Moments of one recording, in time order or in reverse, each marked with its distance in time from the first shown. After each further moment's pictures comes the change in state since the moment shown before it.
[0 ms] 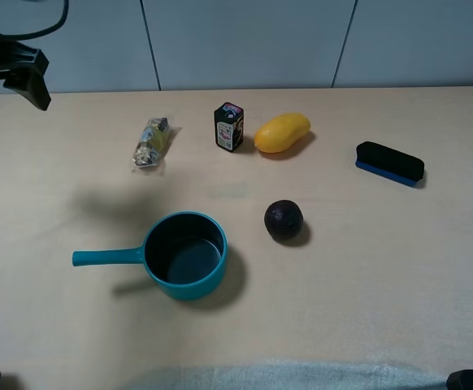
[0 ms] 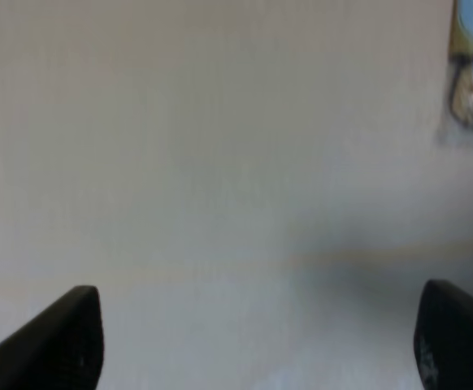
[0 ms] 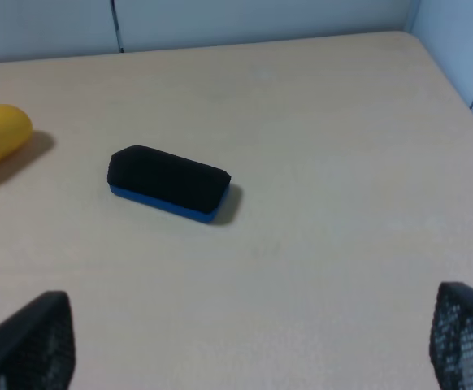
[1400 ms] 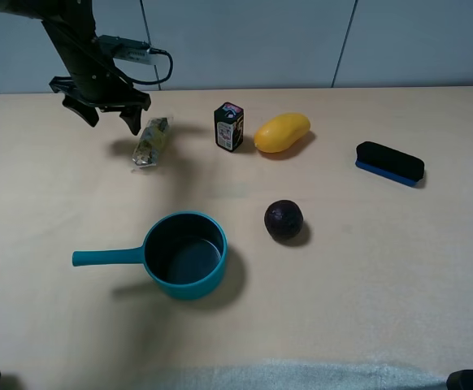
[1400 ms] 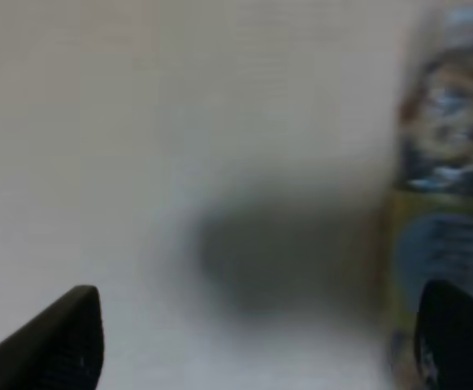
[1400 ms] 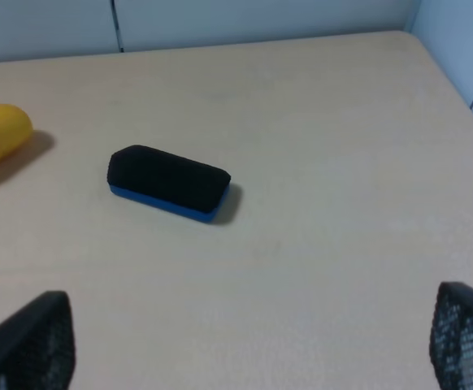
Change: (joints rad) left arm -0.134 0.594 -0.397 -0.014 -0.065 -0.039; right arm 0.000 0.000 0.000 0.000 0.000 0.000
